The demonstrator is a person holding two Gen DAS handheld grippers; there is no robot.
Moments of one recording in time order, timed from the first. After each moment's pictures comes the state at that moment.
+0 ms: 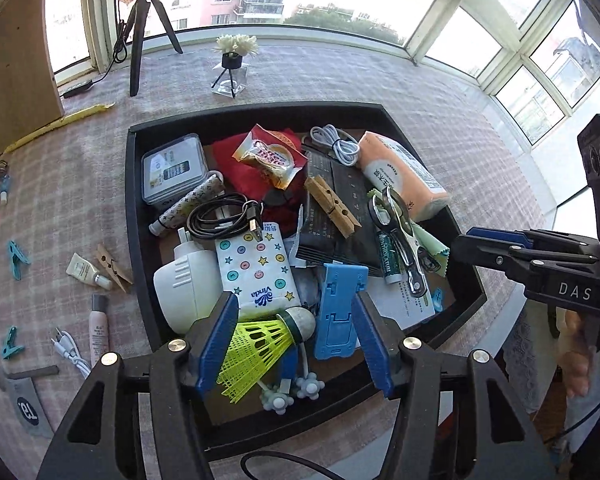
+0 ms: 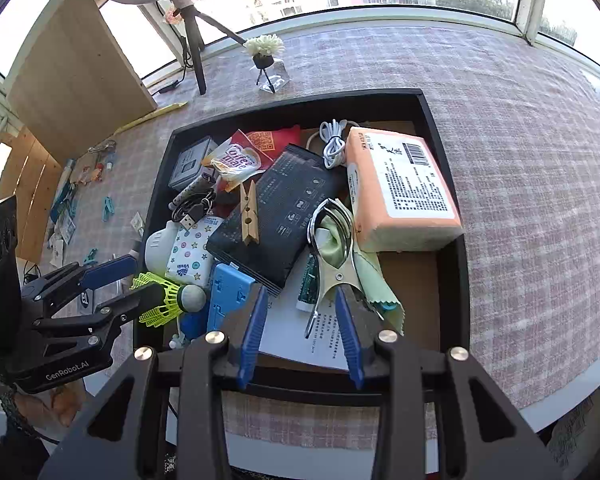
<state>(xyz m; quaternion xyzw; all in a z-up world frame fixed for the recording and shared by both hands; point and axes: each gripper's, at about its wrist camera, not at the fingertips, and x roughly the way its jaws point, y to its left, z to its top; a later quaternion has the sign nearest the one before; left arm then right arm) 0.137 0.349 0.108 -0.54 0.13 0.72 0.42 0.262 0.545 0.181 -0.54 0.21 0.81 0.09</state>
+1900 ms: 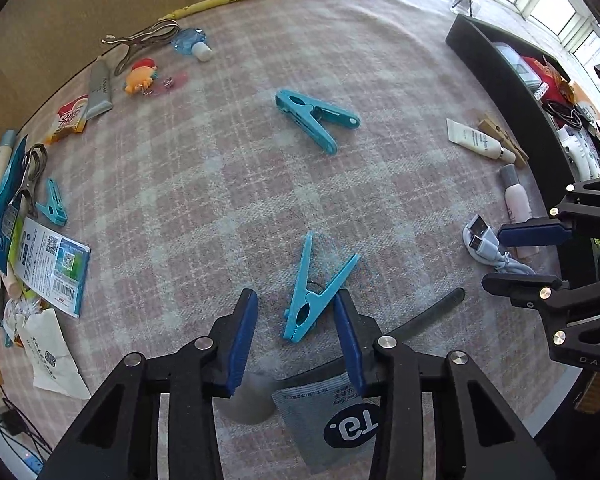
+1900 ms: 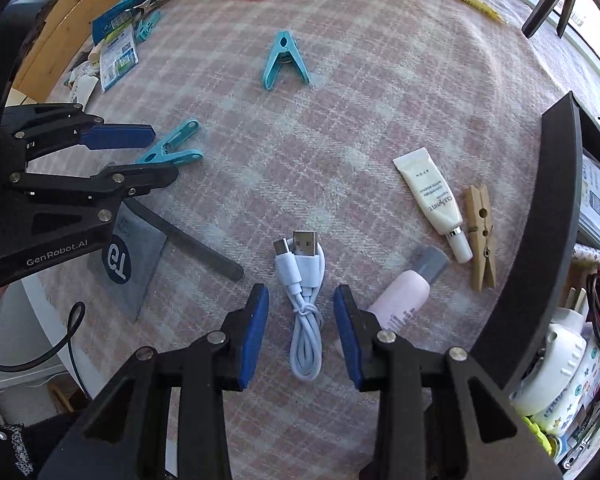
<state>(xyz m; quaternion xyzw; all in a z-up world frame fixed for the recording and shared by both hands) -0.058 0.121 0.002 -0.58 0.25 0.70 0.32 0.075 0.243 0.072 -0.67 0.01 0.74 -0.08</state>
